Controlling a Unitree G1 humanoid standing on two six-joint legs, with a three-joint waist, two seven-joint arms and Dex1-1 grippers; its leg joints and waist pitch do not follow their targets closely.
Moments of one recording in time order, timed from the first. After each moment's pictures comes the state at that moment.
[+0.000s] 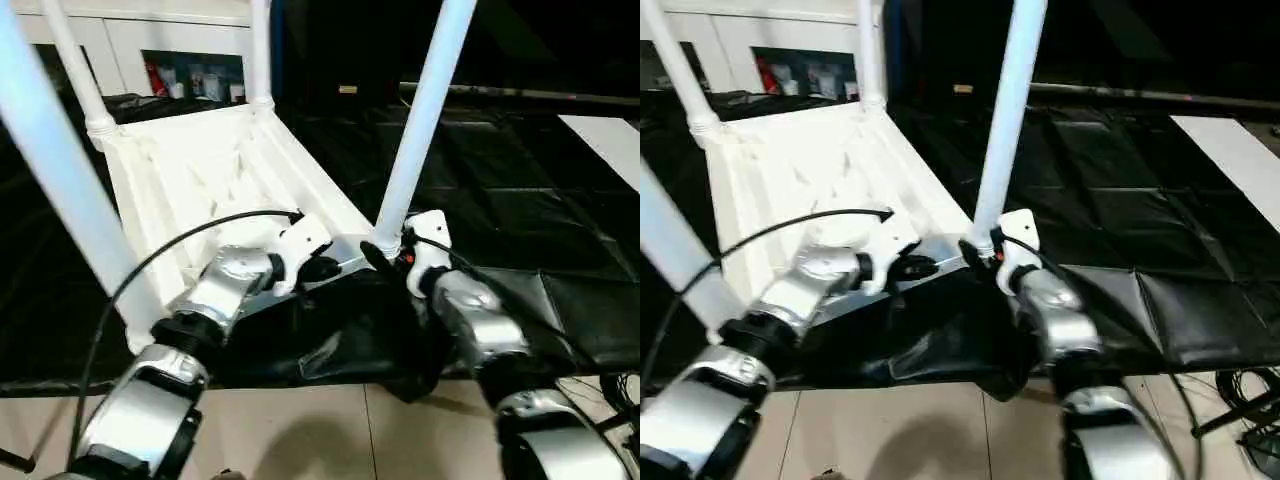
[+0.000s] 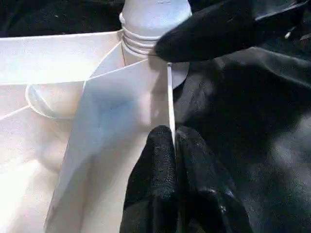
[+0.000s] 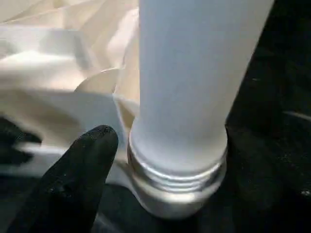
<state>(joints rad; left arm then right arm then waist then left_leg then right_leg) -0.71 0.24 -0.24 0.80 0.06 0.06 -0.94 -0.53 -0.21 0.04 0.71 0.11 0.02 0.63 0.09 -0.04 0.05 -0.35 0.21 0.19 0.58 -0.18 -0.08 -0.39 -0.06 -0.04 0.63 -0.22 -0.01</state>
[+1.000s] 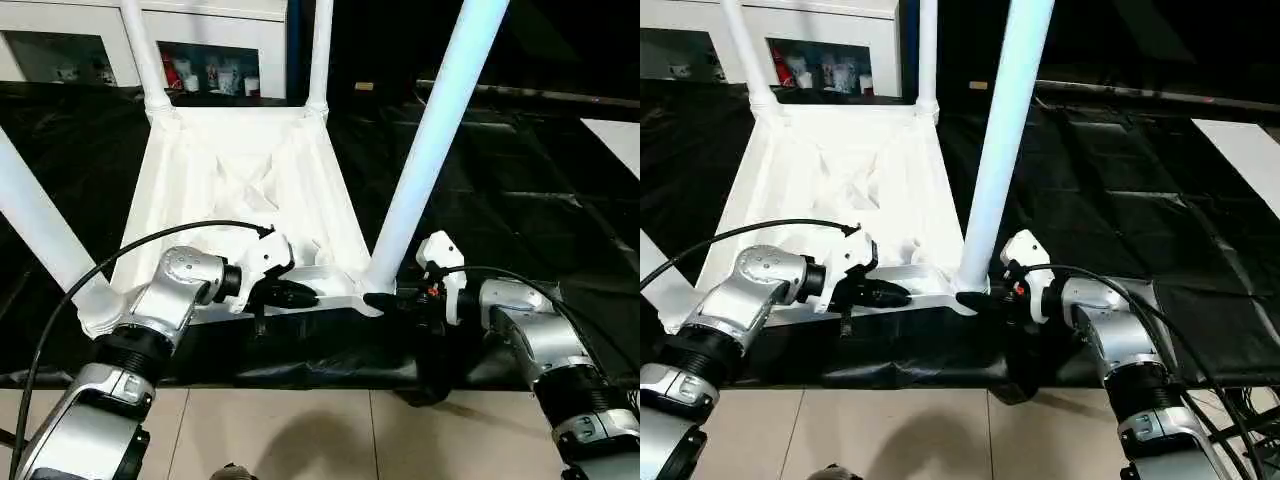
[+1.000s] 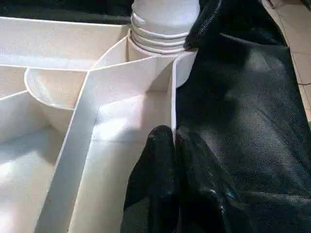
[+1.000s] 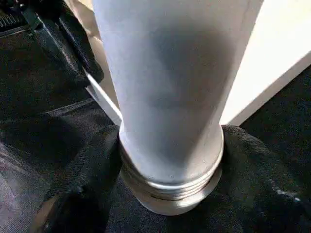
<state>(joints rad) -0.63 0.36 -0.26 0.64 0.00 0.08 -1.24 -0.47 -0.36 0.14 0.55 0.16 0.12 1.04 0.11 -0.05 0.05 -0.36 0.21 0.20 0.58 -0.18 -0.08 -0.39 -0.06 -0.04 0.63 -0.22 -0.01</state>
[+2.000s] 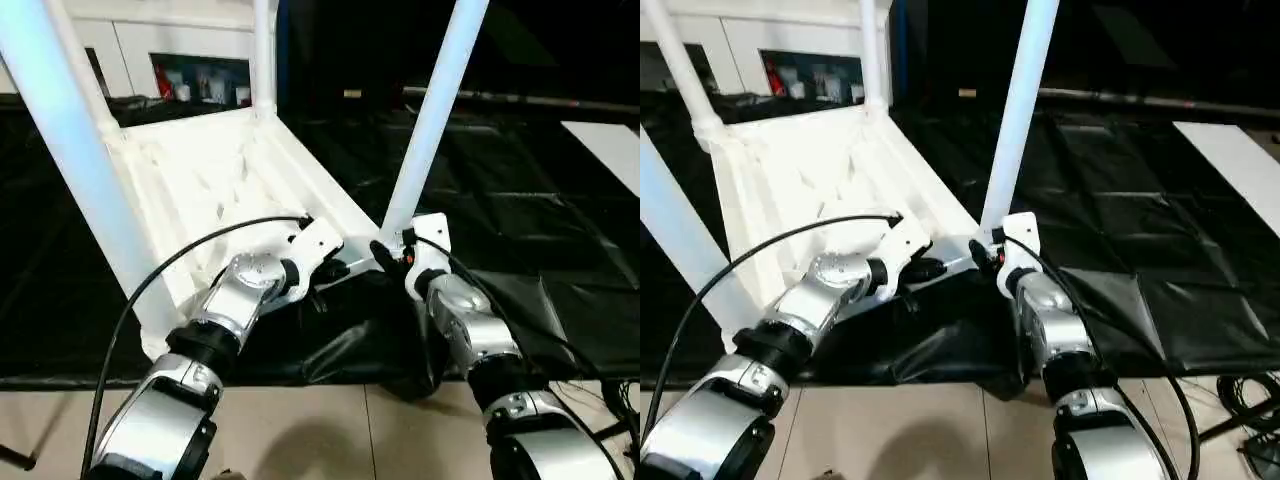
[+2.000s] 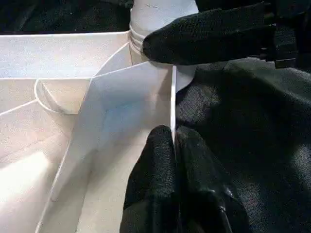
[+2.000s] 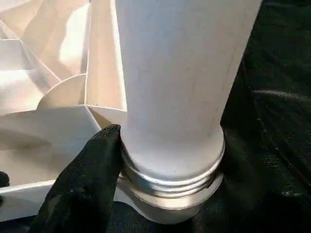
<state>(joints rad) -0.71 0.11 -0.24 0.79 0.11 0.14 -0.74 -0.58 -0.07 -0.03 0.83 0.09 0.01 0.28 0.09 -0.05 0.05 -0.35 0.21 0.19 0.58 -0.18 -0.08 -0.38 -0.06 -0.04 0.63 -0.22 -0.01</state>
